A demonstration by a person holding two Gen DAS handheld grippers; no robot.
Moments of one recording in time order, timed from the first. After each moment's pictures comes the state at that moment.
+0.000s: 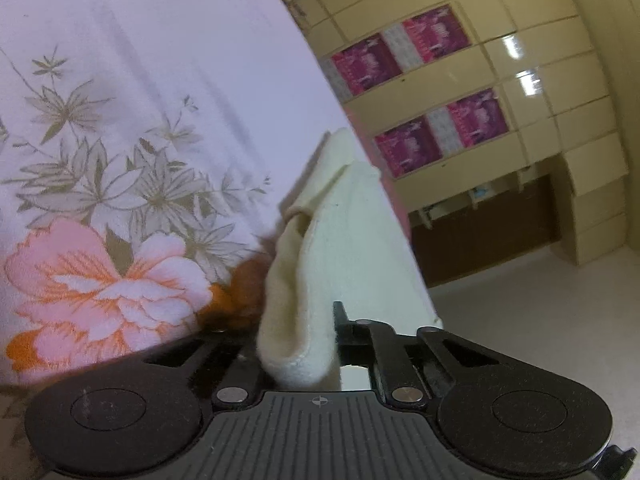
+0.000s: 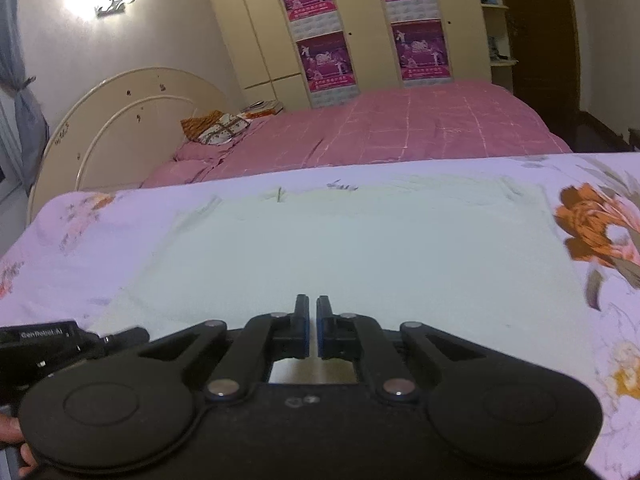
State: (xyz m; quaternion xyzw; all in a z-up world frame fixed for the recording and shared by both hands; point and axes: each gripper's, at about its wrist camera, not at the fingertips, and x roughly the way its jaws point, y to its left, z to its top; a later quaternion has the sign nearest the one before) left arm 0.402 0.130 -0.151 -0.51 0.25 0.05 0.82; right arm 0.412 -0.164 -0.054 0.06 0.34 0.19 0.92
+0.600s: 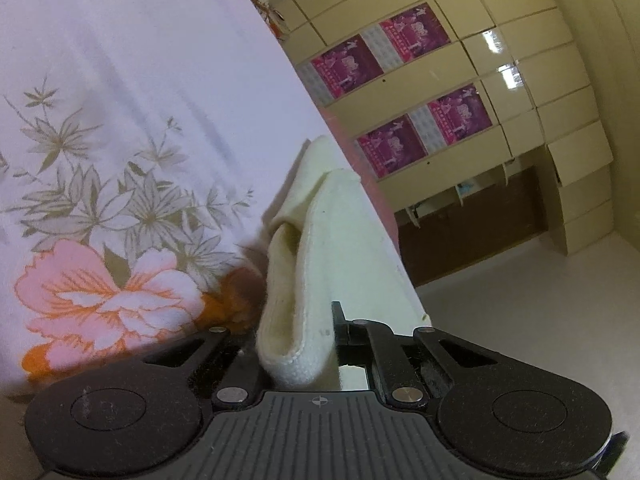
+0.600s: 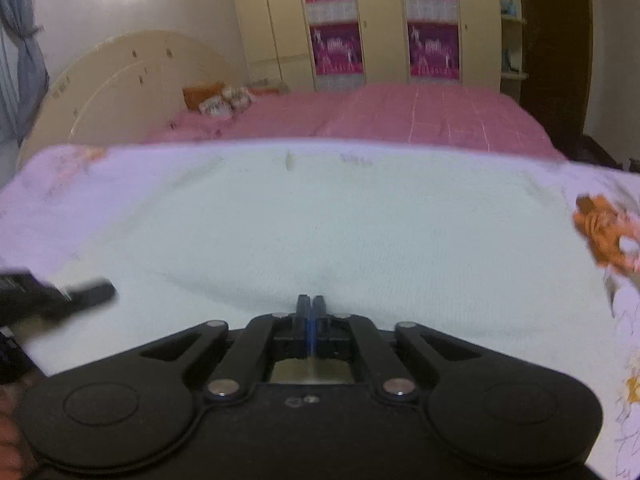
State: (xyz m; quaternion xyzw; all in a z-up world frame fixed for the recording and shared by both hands) left arm 0.403 0.135 -0.144 -0.49 0.24 0.03 0.83; right arm 0.405 -0.138 -0.063 0.00 0.34 0.19 0.92
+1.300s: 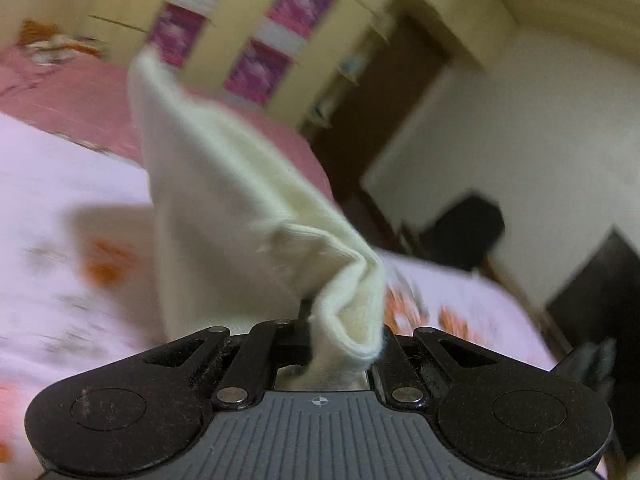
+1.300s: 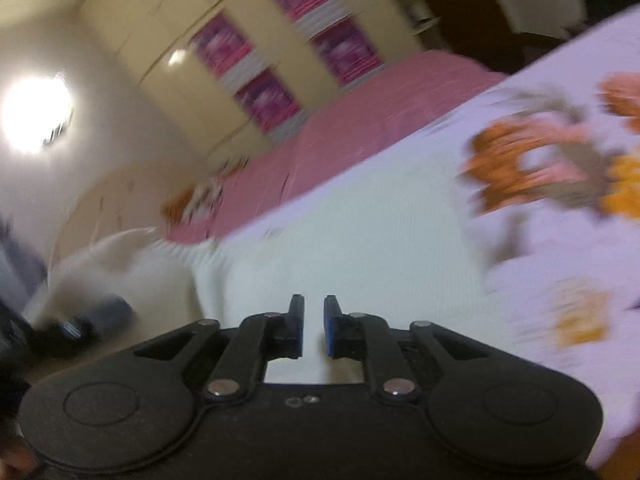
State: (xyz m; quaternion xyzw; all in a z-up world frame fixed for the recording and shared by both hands) left arm 0.480 -0.025 -0.013 -0.22 0.32 -0.15 0.91; right arm 0.408 -0.281 -0.052 0.28 0.32 0.13 0.90
